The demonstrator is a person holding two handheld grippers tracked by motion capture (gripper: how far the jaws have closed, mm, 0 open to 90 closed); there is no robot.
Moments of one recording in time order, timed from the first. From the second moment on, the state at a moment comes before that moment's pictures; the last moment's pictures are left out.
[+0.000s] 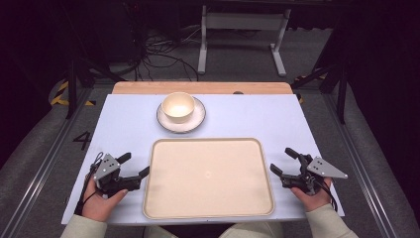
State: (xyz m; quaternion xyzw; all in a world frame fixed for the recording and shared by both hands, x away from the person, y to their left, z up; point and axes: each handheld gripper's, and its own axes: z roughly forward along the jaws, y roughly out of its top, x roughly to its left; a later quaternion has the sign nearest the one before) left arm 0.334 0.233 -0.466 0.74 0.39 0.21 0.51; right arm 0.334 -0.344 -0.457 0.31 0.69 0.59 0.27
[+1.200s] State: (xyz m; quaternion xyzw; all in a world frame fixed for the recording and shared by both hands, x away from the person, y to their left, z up) left arm 0.333 0.229 -0.400 0.72 0.39 0.22 0.53; right arm 0.337 -0.346 -0.457 0.32 0.69 0.59 0.26
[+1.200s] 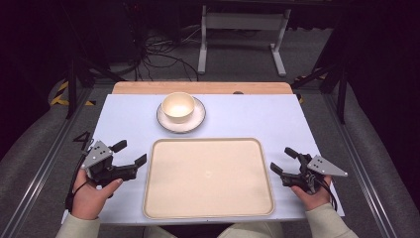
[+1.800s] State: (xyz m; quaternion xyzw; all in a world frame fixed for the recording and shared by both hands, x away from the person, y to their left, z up) left arm 0.342 0.224 -0.381 0.72 0.38 0.22 0.53; right arm 0.337 -0.346 -0.457 0.32 0.69 0.59 0.26
